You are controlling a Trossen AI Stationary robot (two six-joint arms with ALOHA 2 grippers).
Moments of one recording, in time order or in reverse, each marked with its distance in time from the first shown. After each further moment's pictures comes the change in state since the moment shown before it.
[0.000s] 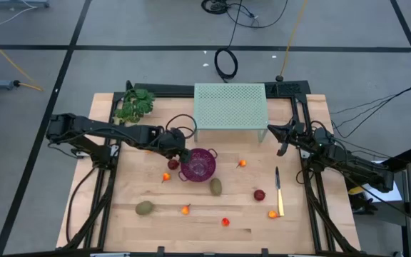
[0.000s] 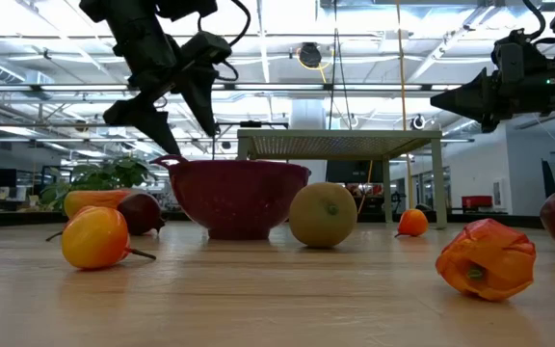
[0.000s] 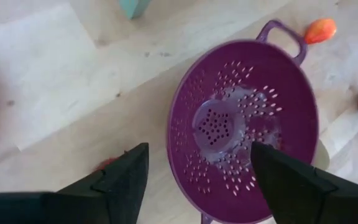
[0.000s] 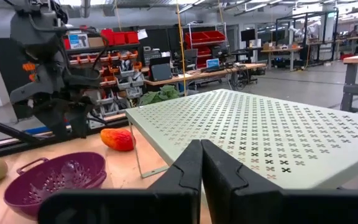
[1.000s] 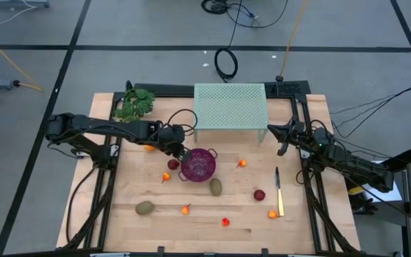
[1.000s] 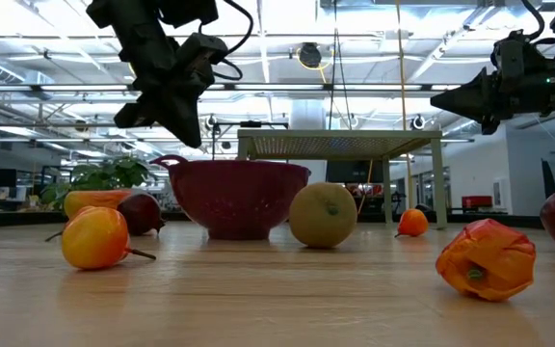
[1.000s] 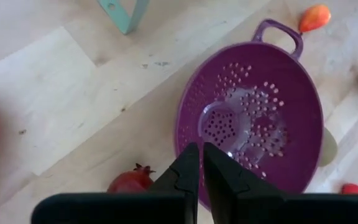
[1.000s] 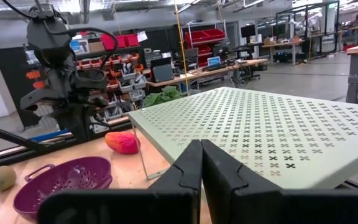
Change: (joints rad) left arm 0.069 -0.019 0.000 -0.001 0.058 0.189; right arm 0.000 0.000 0.000 0.000 -0.001 0.055
